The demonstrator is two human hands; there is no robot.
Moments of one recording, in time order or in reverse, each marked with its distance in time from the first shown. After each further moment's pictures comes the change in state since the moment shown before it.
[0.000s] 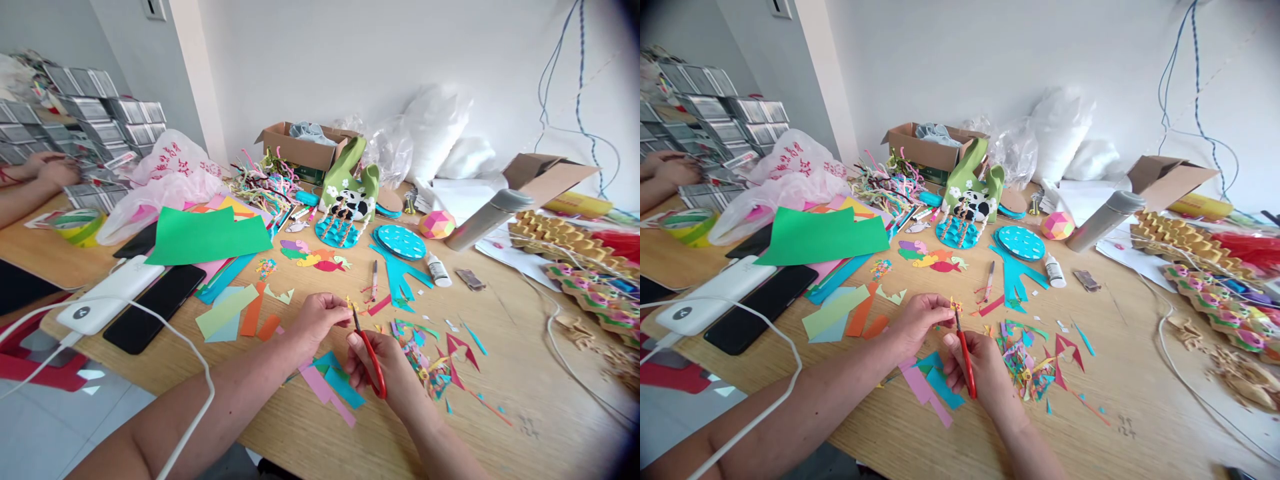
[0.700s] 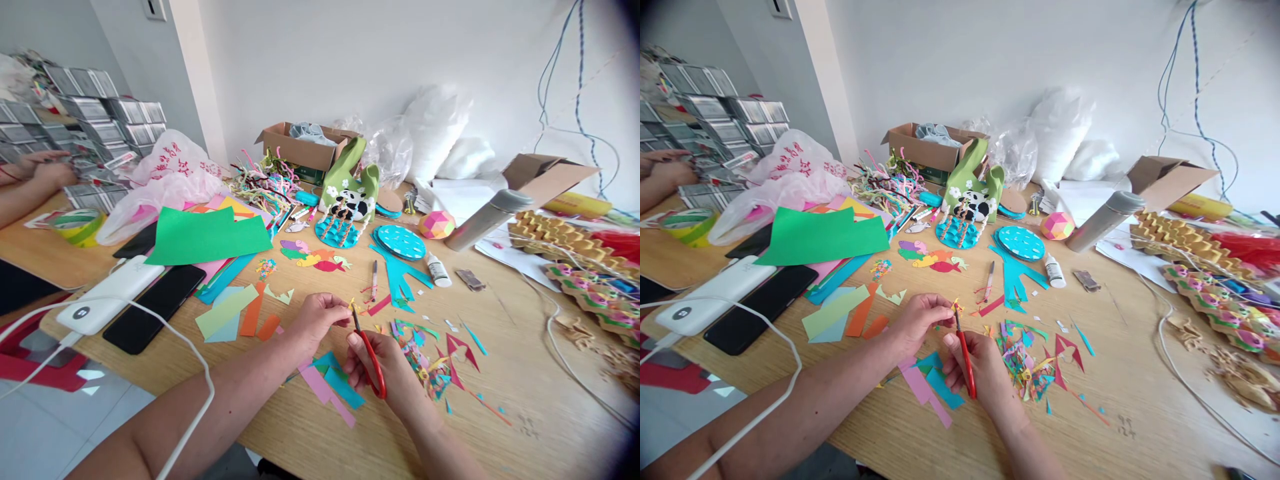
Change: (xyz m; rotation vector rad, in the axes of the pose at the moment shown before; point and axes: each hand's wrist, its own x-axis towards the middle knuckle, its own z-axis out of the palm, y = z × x) left_hand 0.001 -0.001 -0.001 -0.015 -0.003 0.008; right_hand 0.000 -0.001 0.001 0.016 0.003 -0.005
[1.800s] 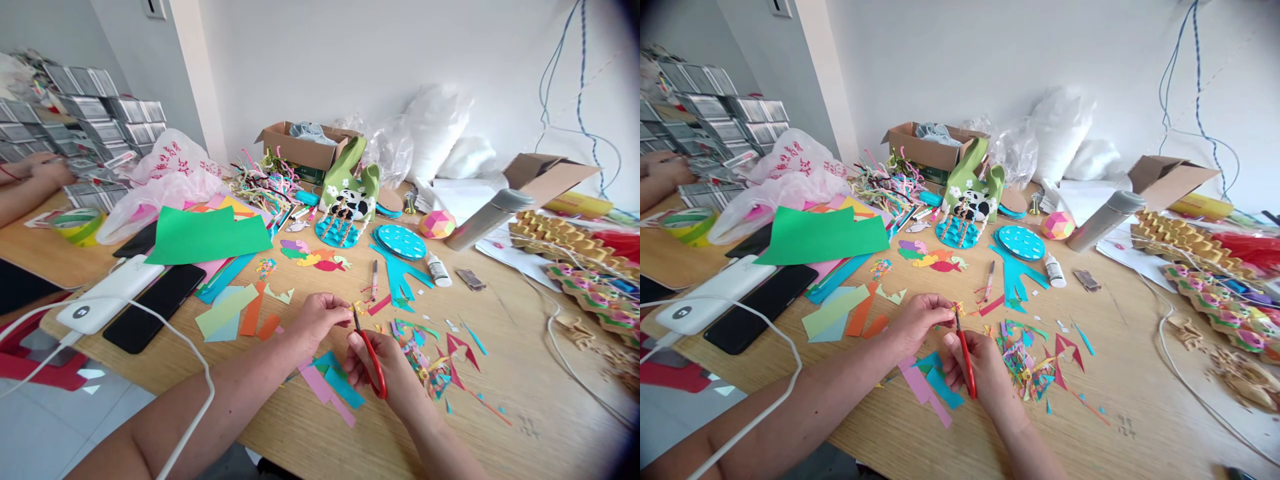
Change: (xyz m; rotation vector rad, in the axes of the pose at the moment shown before) left_hand 0.001 -0.001 0.000 0.038 -0.007 -0.010; right_hand 0.001 0.002 0.000 0.004 0.002 -0.016
